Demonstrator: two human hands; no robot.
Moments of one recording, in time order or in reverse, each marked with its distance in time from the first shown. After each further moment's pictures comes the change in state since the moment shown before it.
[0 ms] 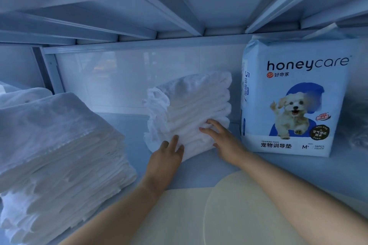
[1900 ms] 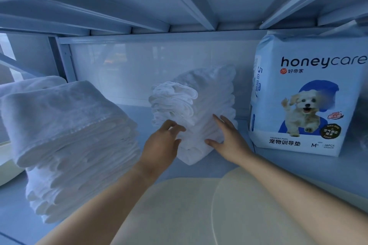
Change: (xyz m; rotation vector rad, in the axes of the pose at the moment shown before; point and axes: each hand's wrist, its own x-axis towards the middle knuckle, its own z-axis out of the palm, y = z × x) left_hand -0.008 -0.030 0.002 -0.585 0.138 -0.242; right_hand -0.009 -0.042 0.000 0.256 0.090 0.249
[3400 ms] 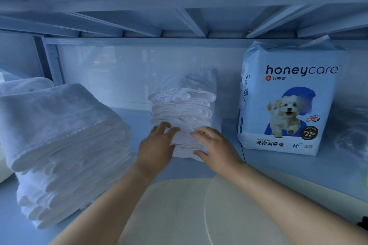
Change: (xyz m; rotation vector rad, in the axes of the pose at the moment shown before) left_hand 0.000 0.002 0.005 0.172 -0.032 -0.008; right_hand -0.037 -0.042 -0.009 -0.302 0.061 -0.320
